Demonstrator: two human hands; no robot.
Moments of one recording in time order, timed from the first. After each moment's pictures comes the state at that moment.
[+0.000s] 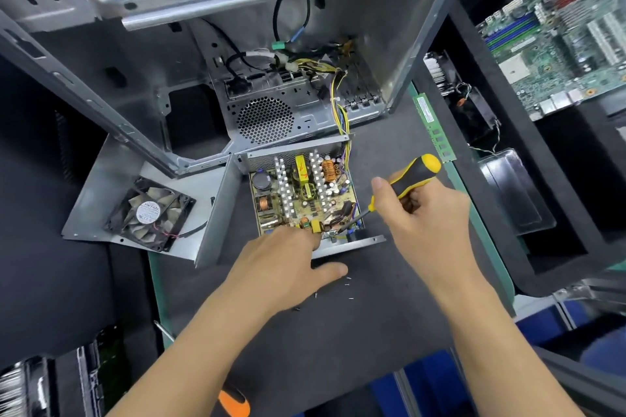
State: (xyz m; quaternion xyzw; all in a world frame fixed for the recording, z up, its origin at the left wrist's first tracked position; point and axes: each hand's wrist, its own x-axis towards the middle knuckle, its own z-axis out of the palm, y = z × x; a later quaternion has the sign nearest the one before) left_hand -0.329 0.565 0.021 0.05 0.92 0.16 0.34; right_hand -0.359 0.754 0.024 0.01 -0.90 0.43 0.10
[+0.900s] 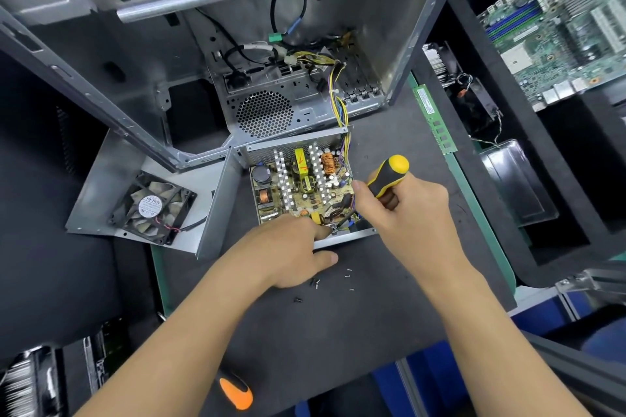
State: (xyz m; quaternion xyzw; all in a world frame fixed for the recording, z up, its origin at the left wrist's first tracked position) left_hand -0.348 0.565 0.021 0.09 0.88 0.17 0.44; right_hand -0.357 0.747 0.021 0.07 -0.92 0.39 0.07
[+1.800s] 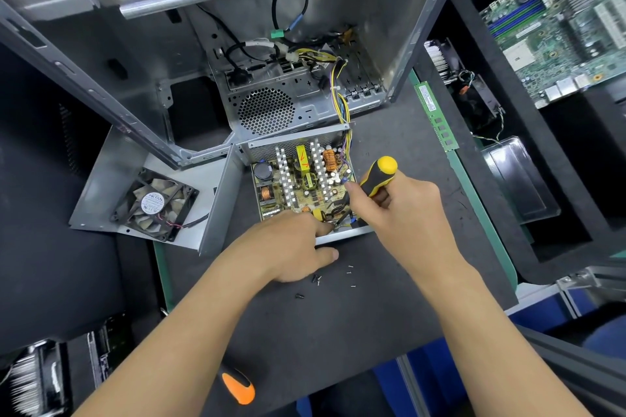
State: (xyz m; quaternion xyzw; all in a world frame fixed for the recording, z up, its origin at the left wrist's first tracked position) left_hand -0.350 0.564 0.015 0.10 0.88 0.18 0.43; right_hand -0.357 0.744 0.017 0.12 -0.93 0.34 0.09
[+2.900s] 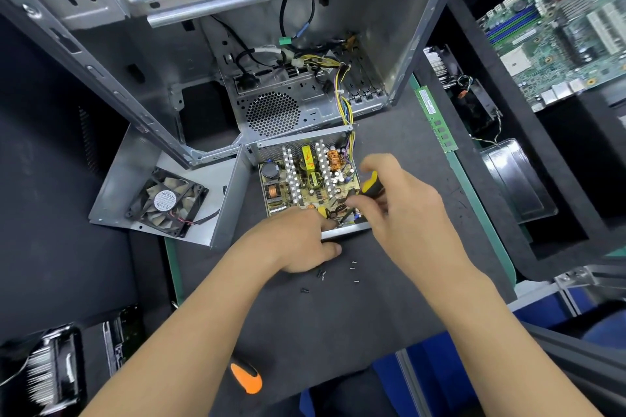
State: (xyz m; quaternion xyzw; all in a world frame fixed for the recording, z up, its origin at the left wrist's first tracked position) left_hand -0.352 0.566 0.009 0.10 0.88 0.18 0.42; right_hand -0.340 0.737 0.048 0.12 -0.94 0.33 0.00
